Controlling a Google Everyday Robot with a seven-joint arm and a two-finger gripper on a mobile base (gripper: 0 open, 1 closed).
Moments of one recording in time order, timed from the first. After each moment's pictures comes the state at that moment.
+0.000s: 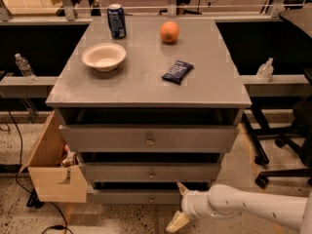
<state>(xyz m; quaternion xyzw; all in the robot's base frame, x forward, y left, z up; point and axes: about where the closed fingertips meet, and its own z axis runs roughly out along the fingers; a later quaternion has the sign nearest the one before) 0.479 -0.079 0.336 -0.55 0.75 0.19 0.32</state>
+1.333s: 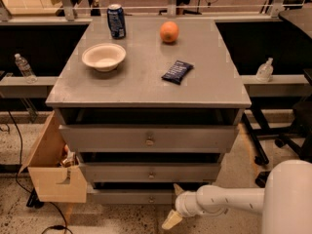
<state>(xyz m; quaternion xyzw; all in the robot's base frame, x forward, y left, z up) 0.507 -0.065 0.267 -0.54 0.77 0.16 0.30</state>
